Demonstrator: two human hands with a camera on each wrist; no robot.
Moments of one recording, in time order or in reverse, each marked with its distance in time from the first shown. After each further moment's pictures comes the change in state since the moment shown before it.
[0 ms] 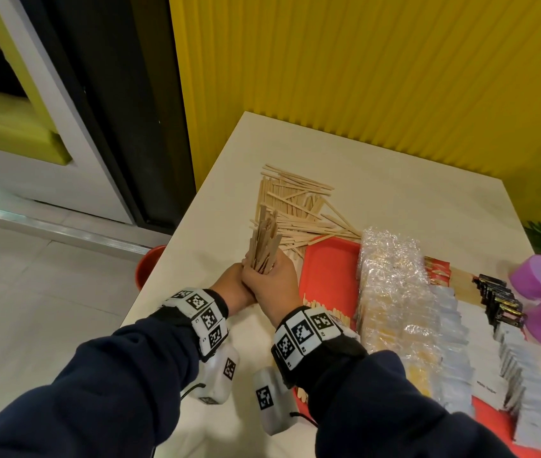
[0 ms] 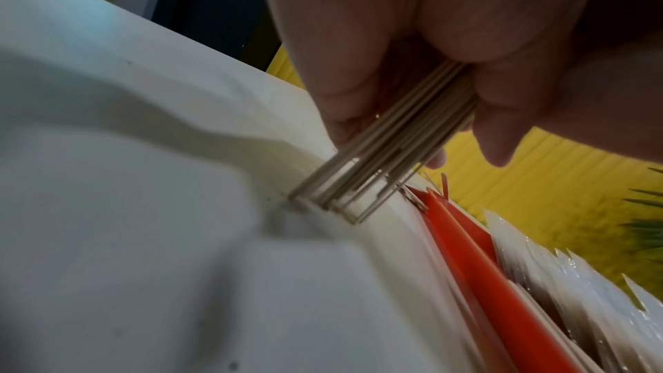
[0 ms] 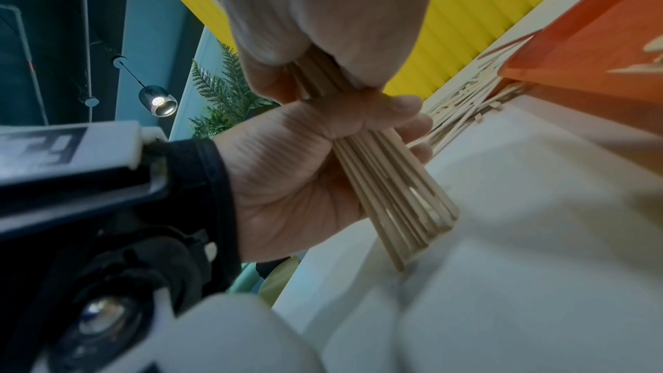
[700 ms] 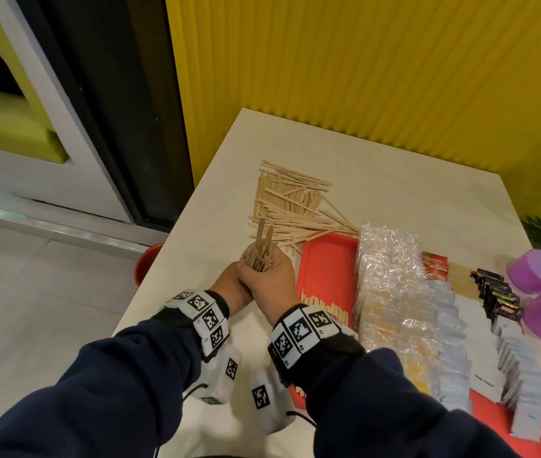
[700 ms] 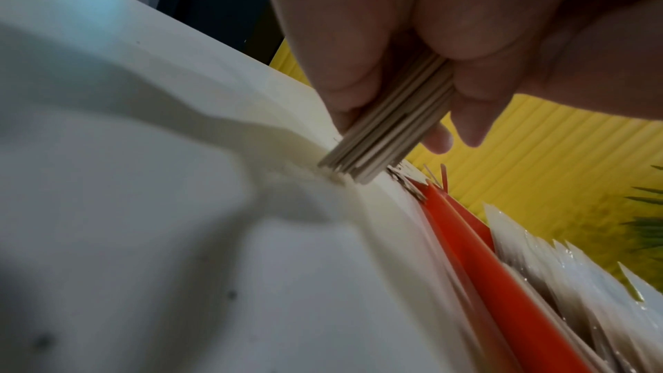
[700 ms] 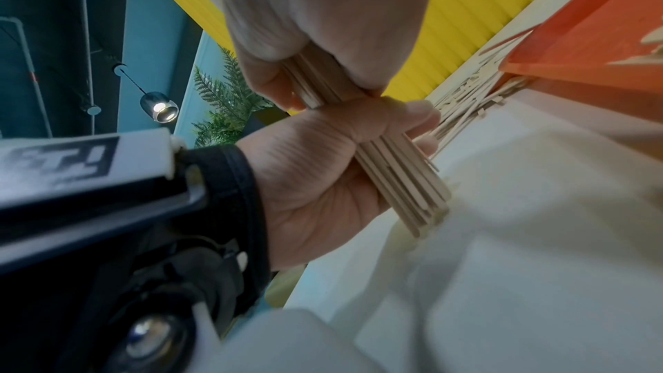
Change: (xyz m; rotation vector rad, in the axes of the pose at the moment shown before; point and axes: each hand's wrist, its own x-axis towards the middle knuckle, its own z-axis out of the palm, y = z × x) left_hand 0.004 -0.002 0.009 -0.190 0.102 0.087; right_hand -0.004 0.002 0.003 0.073 0.015 -0.040
